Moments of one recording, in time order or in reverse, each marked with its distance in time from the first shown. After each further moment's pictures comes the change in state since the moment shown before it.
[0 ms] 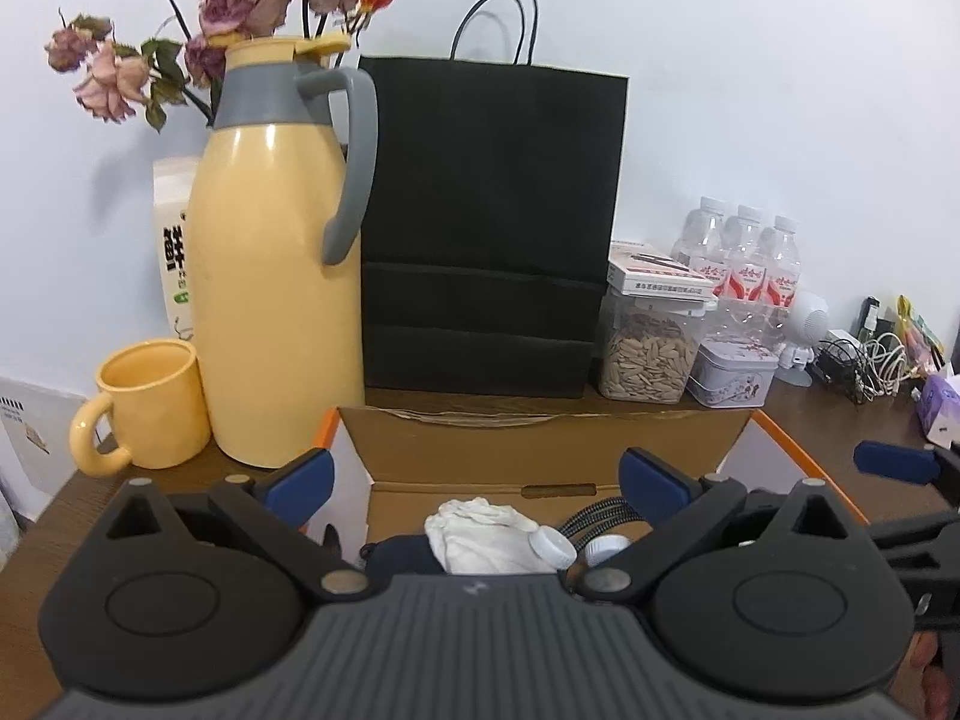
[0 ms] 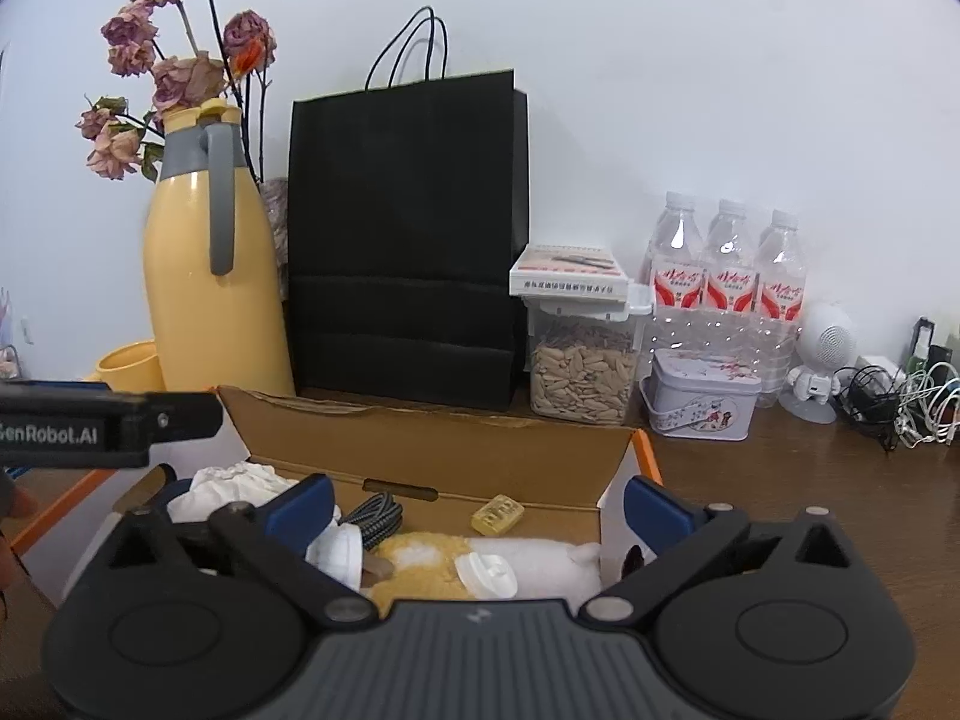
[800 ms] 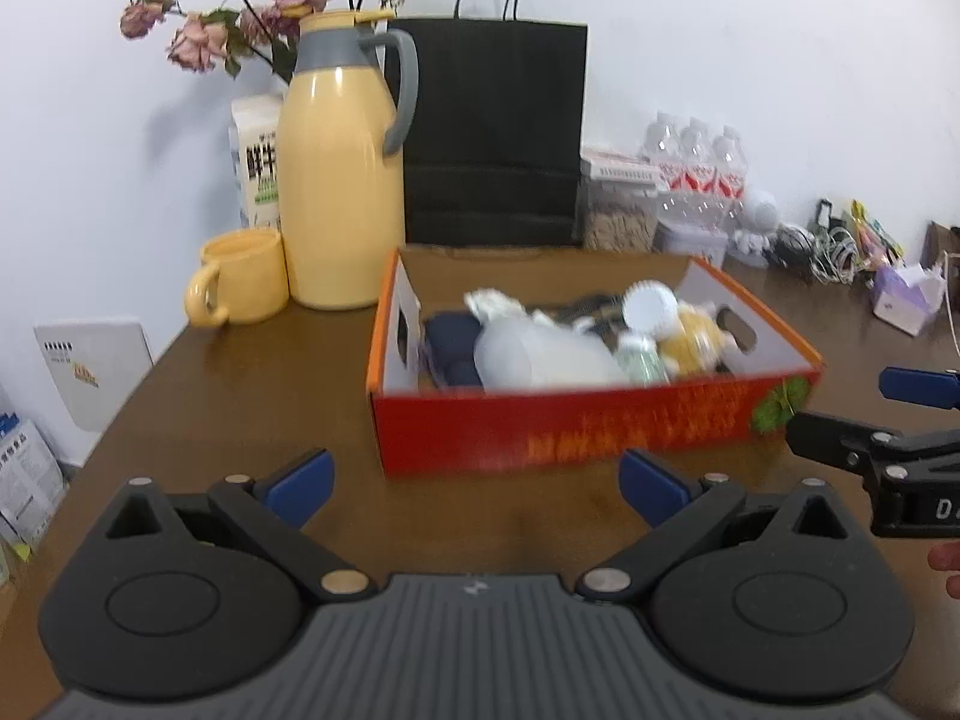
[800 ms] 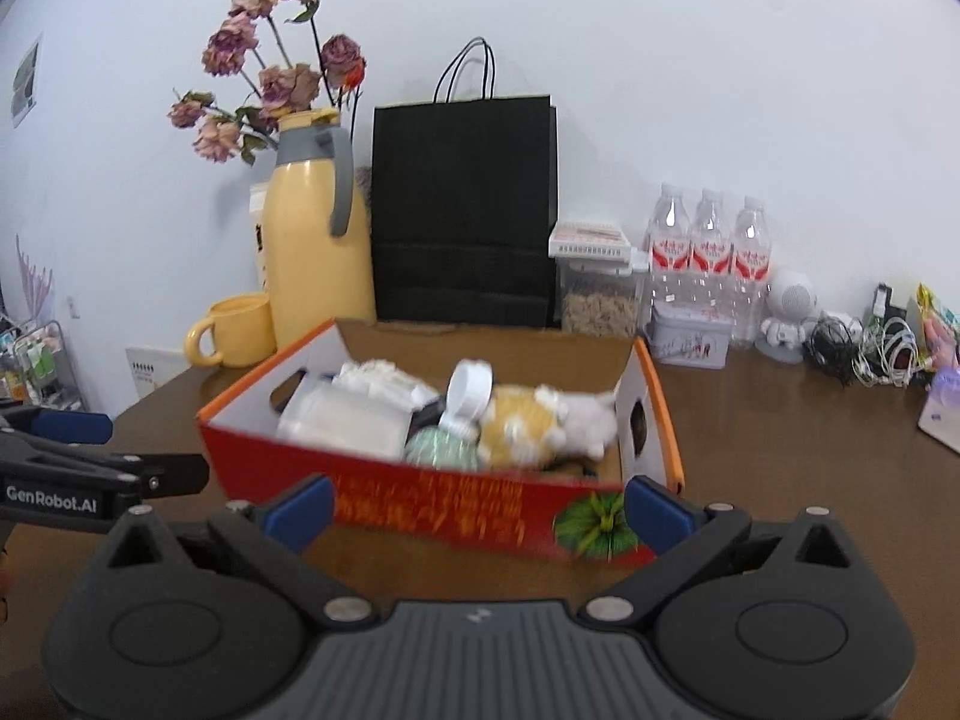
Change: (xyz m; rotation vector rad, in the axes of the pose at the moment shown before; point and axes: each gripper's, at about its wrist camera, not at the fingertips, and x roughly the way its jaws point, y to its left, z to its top) left arm -0.145 0.009 -0.079 0.045 0.153 0.006; right arm -0.151 0.043 -0.058 0.003 0.054 0.029
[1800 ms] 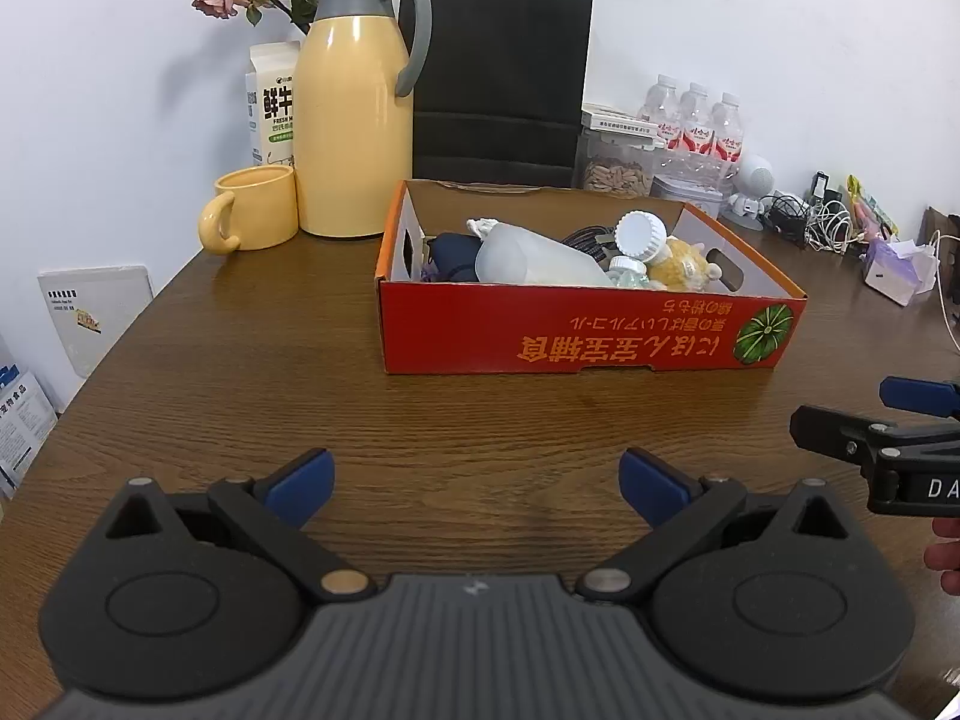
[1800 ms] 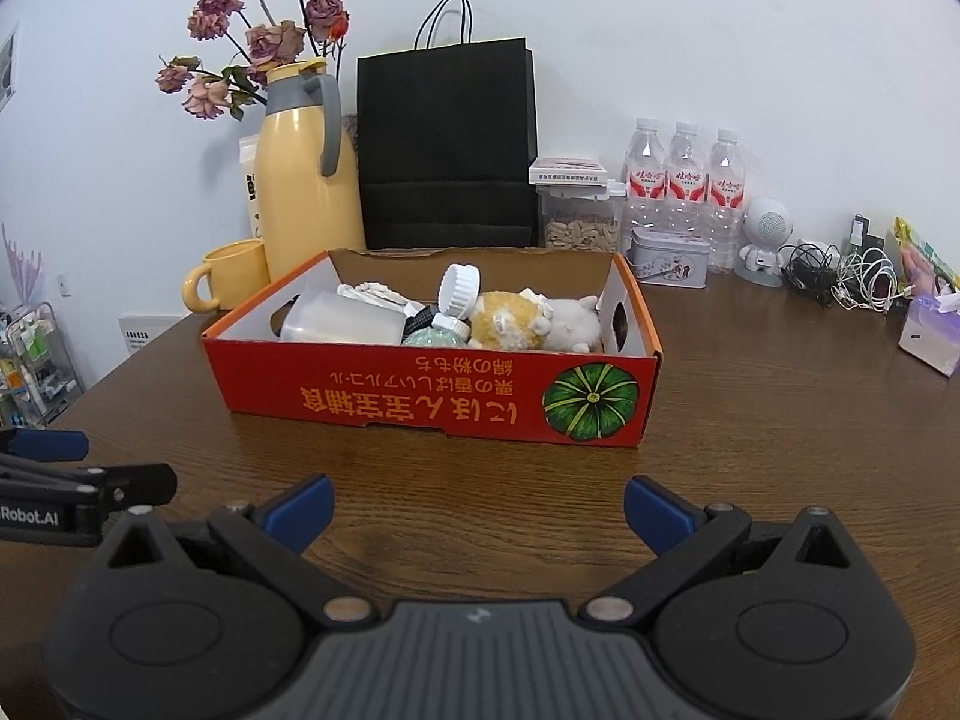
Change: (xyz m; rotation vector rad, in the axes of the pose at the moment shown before) left arm -0.019 0.001 -0.037 -0.037 0.057 -0.004; right arm -0.019 0.001 -0.039 0.046 0.088 -0.021
